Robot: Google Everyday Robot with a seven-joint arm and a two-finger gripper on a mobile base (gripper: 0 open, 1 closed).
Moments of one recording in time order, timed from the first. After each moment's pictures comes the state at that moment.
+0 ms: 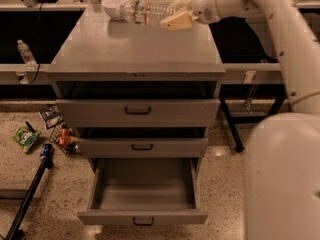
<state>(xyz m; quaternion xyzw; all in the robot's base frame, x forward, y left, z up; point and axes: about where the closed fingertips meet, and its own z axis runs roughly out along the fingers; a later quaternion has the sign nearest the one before) 0.782 -0.050 0.975 -0.54 0.63 0.22 0.52</state>
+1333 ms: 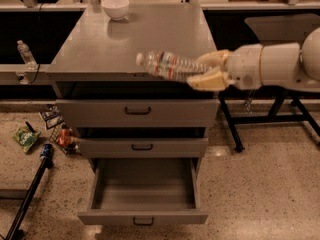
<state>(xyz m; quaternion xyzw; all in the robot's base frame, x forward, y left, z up) 0.595 -0.110 0.911 -0.50 0.66 0.22 0.52</state>
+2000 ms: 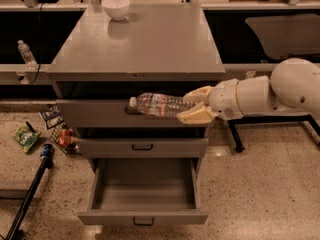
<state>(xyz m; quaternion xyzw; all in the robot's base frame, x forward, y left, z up) 0.562 -0.084 0.817 -0.53 0.69 0.22 0.44</state>
